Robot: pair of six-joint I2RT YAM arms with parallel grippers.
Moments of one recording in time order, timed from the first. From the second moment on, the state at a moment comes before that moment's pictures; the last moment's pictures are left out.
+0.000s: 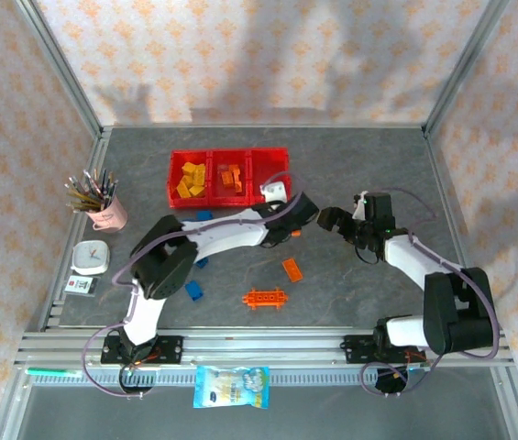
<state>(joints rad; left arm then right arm) -0.87 1.97 1.49 -0.54 -0.56 -1.02 0.14 1.32 0.61 -0.12 -0.39 0.57</state>
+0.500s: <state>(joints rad) -0.52 1.87 1.51 -0.43 -0.69 -0.59 0.41 1.36 0.68 -0.06 -0.33 0.66</state>
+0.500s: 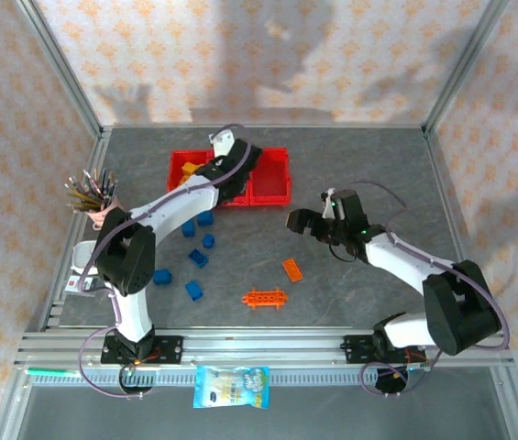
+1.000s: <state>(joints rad) -0.41 2.12 1.73 -0.38 -0.63 -0.37 0.42 1.37 0.72 -0.07 -0.28 0.67</state>
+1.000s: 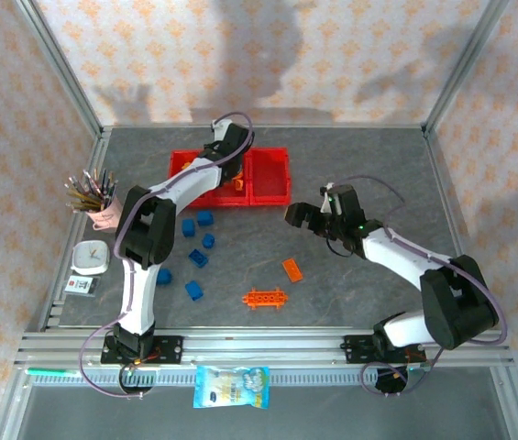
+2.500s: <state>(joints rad) -1.03 1.77 1.13 -0.44 -0.21 -1.02 0.24 1.07 0.49 -0.33 -0.18 0.66</state>
